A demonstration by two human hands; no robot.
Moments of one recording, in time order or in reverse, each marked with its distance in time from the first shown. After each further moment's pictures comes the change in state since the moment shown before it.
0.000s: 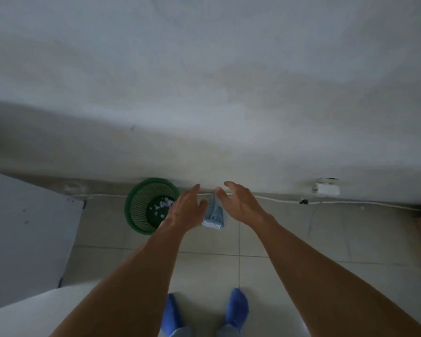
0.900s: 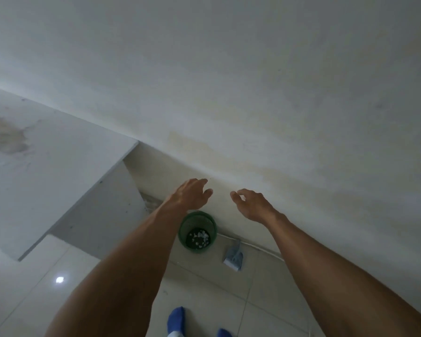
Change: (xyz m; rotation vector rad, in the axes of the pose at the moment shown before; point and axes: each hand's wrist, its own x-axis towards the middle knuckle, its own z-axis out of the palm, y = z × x) left_hand -0.274 0.060 -0.241 0.188 0.307 -0.023; right_hand -0.230 -0.208 -0.158 -0.215 -0.077 -0.304
